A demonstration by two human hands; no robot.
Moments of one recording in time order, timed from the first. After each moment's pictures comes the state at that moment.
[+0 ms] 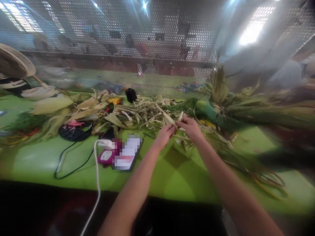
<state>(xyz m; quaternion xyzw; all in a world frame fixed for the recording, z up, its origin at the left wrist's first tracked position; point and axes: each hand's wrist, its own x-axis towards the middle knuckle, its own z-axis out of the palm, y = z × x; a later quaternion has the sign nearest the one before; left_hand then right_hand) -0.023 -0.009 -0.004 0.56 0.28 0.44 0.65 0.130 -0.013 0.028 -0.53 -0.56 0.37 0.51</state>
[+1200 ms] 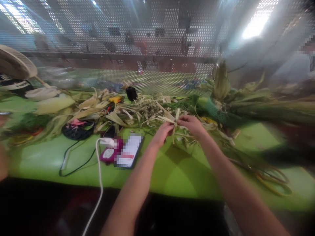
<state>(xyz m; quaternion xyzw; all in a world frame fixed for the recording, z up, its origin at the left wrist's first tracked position) -0.030 -0.006 -0.002 0.46 0.29 0.42 0.73 0.136 -0.016 0.034 -0.50 -0.57 0.43 0.48</state>
